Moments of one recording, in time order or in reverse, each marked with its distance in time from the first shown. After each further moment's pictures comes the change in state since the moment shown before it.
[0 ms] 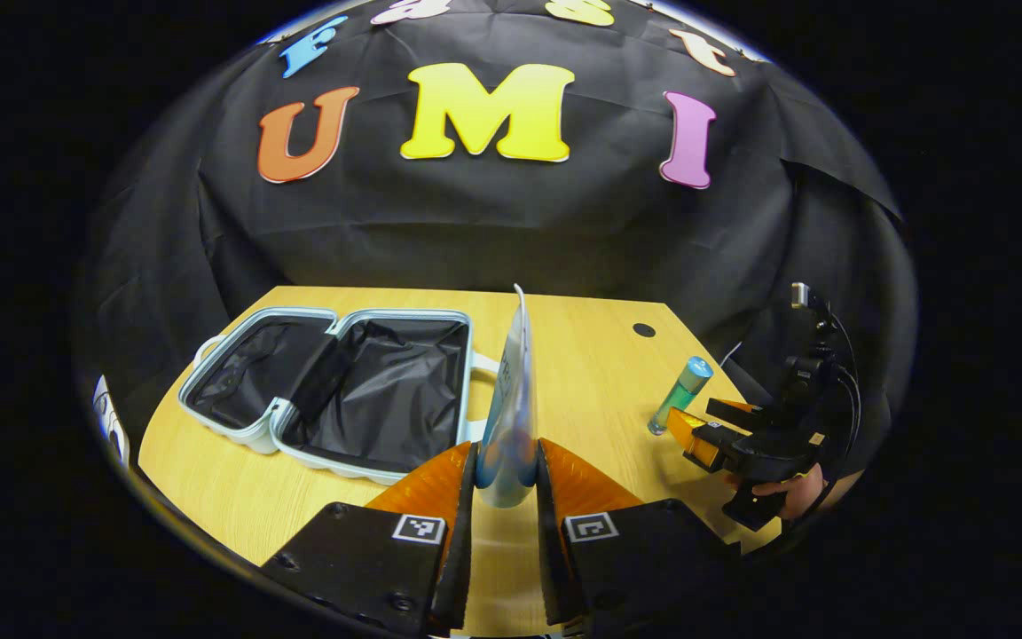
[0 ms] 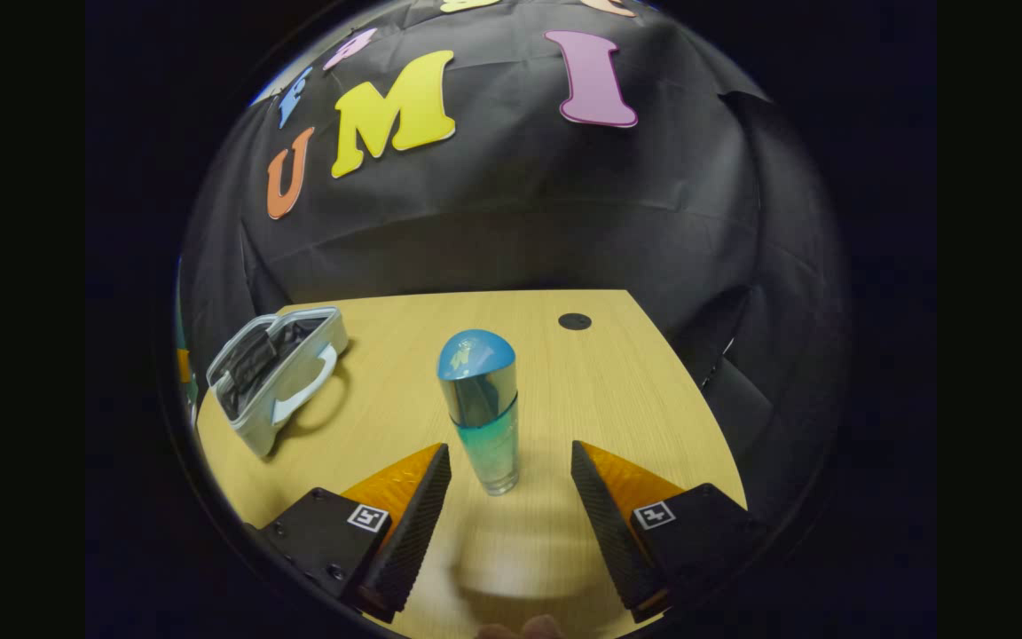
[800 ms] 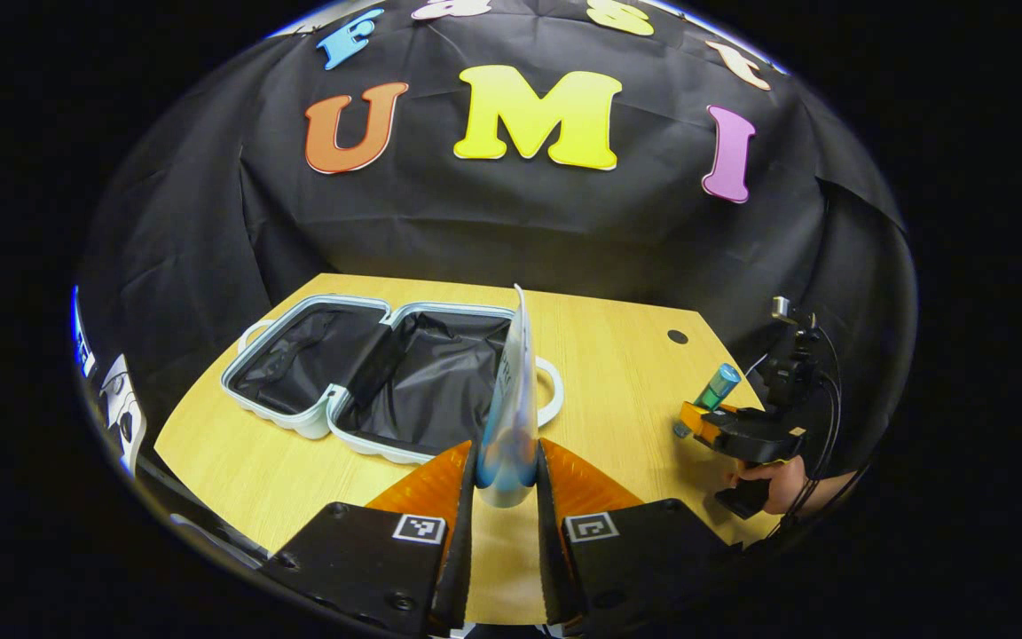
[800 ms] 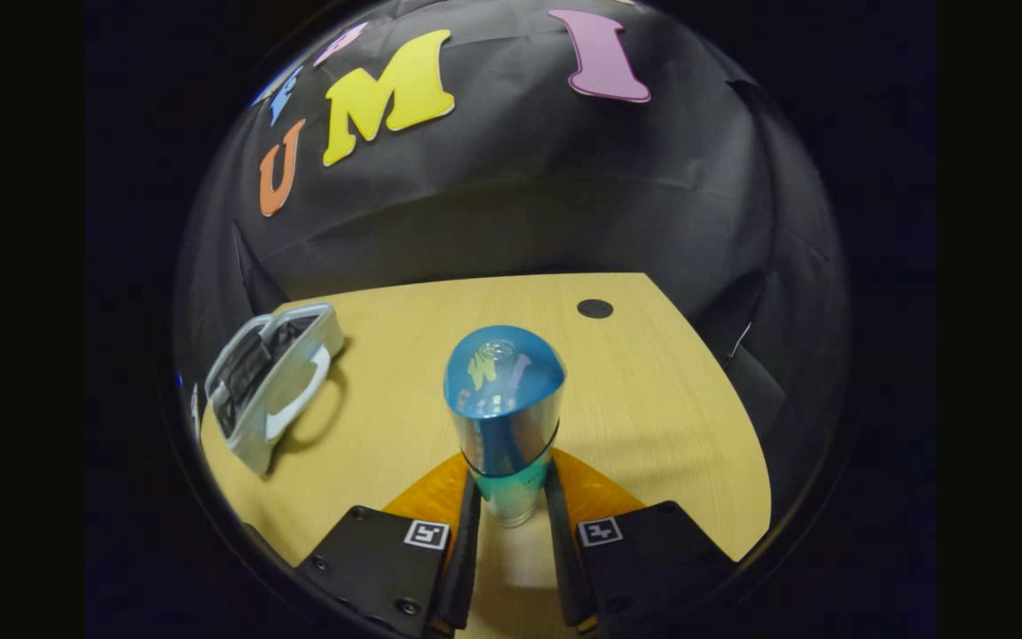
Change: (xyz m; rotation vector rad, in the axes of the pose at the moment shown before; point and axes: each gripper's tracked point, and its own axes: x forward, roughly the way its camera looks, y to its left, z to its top) left arm -0.027 0.044 0.014 -0.059 0.007 0.088; right arm 0.021 0.024 0.005 0.043 0.055 0.037
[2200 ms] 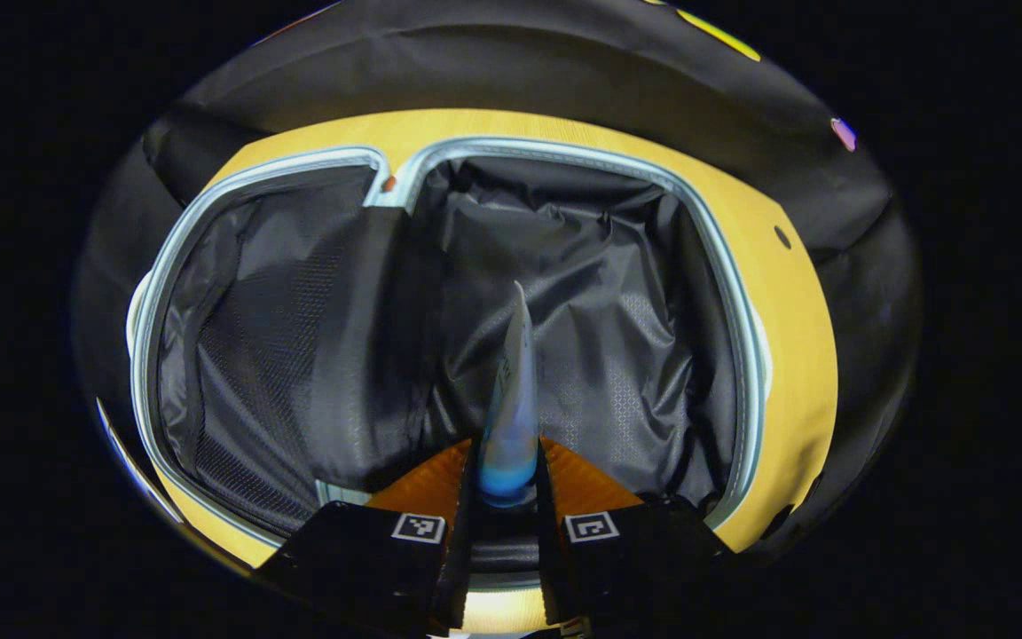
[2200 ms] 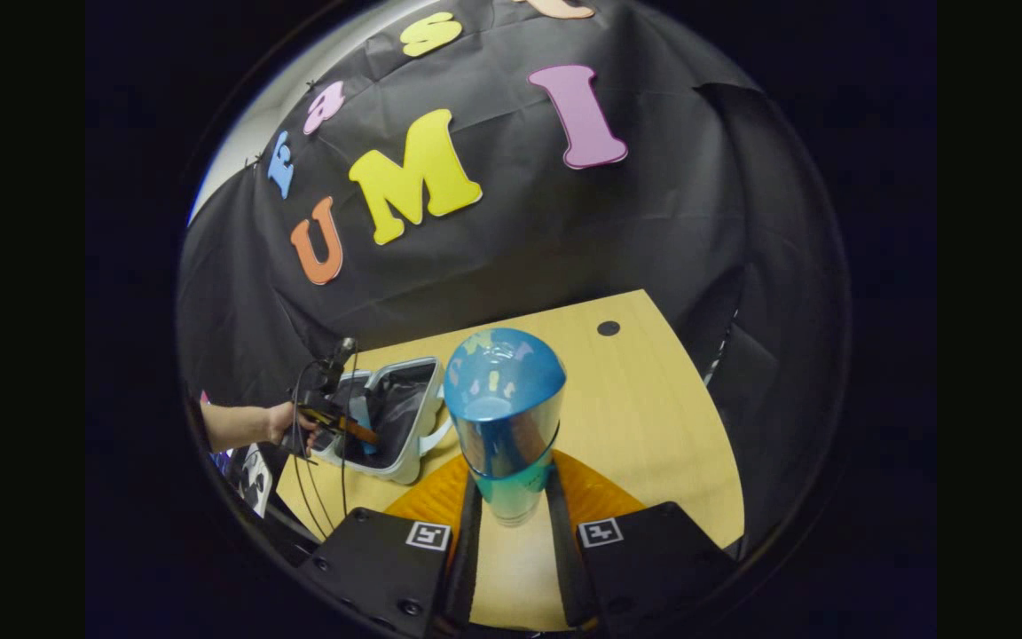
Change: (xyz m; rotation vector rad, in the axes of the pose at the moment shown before) left arm 0.207 0.132 -0.060 0.094 0.737 -0.121; right arm -0.222 0.047 0.052 0.161 -0.001 0.115
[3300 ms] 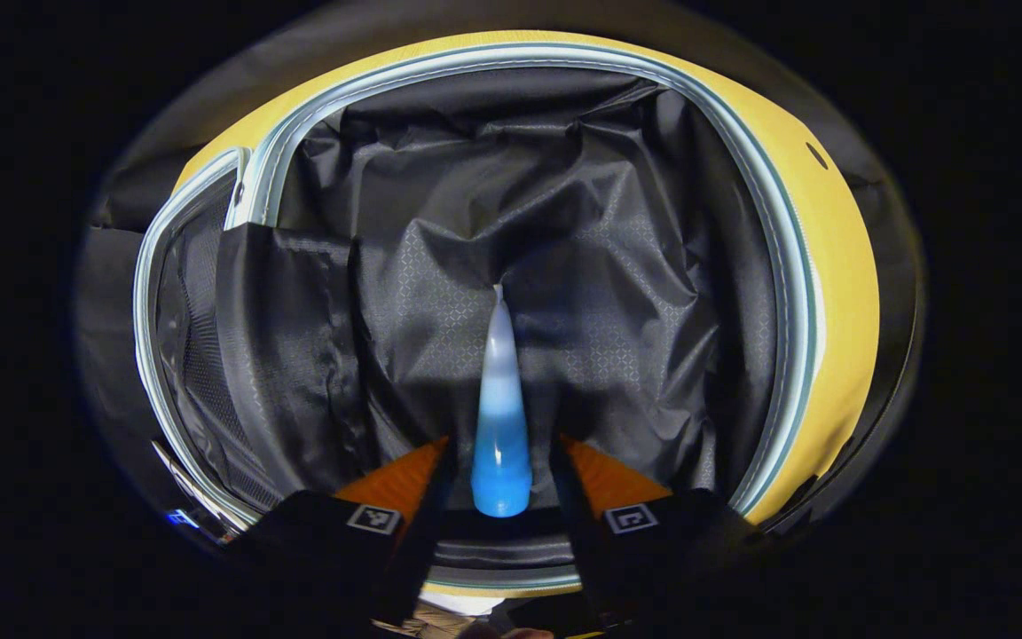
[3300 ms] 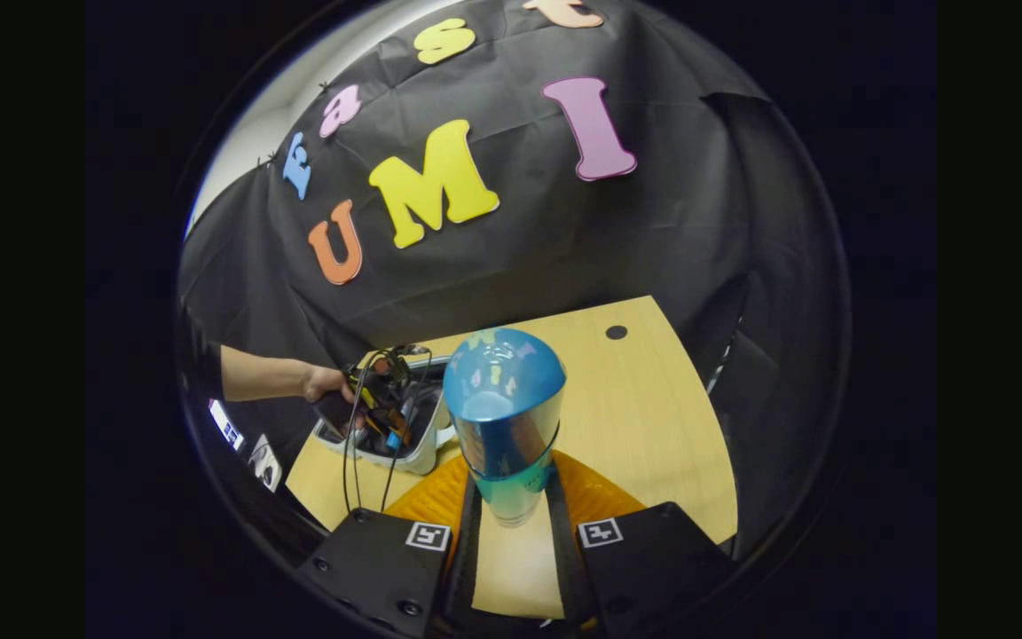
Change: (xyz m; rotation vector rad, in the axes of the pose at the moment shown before) left arm 0.015 -0.021 -0.006 0.090 0.287 0.112; right arm -0.033 0.012 -0.004 -0.035 0.001 0.061
